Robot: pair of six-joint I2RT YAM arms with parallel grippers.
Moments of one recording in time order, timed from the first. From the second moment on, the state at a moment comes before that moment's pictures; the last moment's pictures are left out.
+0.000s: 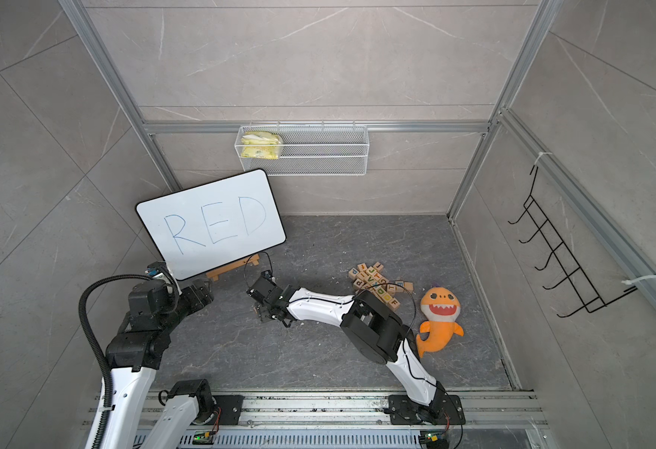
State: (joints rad) left arm 0.04 0.67 0.81 -0.72 0.03 -0.39; right arm 1.07 2.20 1.67 -0.46 0.19 0.55
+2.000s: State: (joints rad) left arm 0.11 0.61 0.82 -0.76 -0.07 -0.40; right arm 1.13 2.85 2.75 -0.85 0.23 0.59
